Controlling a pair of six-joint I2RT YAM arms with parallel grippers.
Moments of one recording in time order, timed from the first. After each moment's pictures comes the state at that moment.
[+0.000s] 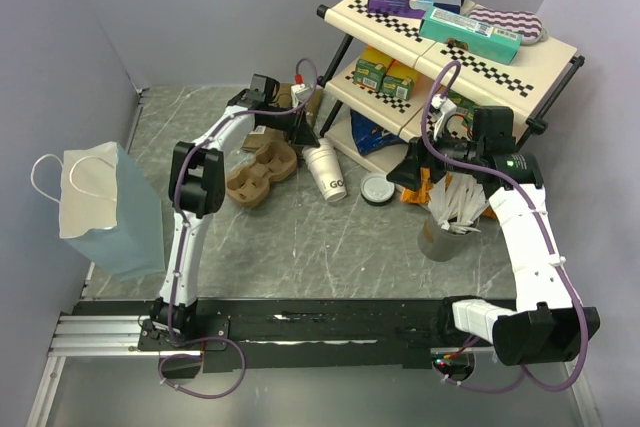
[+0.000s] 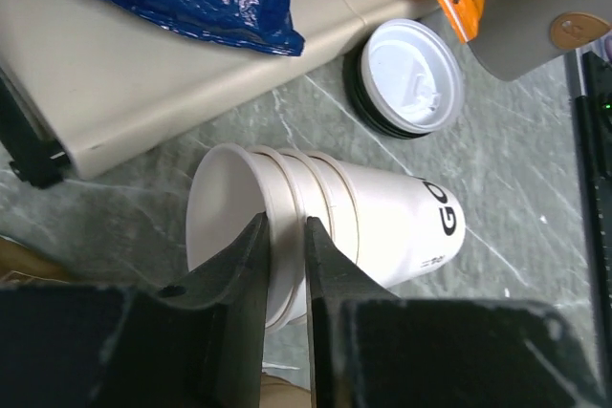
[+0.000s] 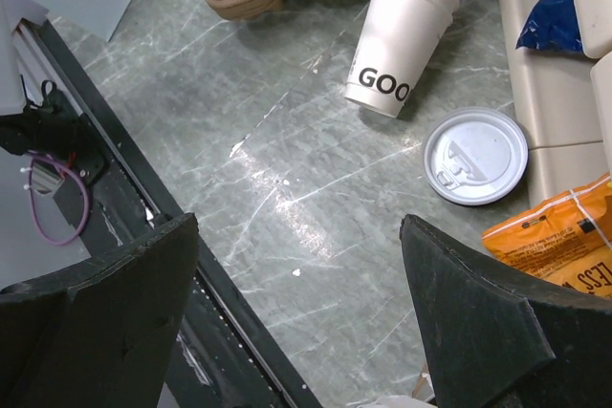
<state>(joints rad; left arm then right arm) -0.30 2.46 2.15 -0.55 1.12 0.33 0.03 1.16 1.29 -0.83 -0.81 -0.17</state>
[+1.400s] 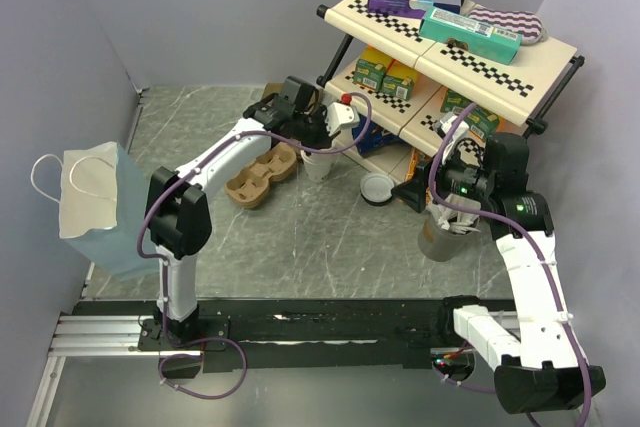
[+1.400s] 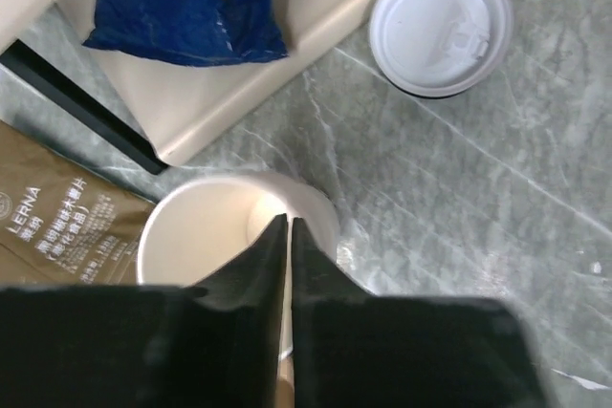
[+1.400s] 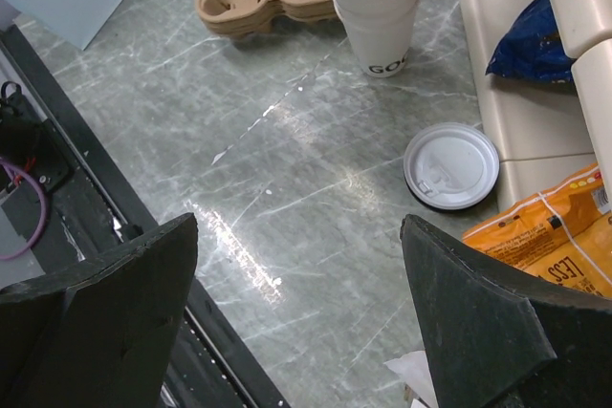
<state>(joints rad) -0.59 1.97 1.83 -0.59 0.42 0.65 0.03 0.92 1.12 -0.73 -0.78 -0.17</state>
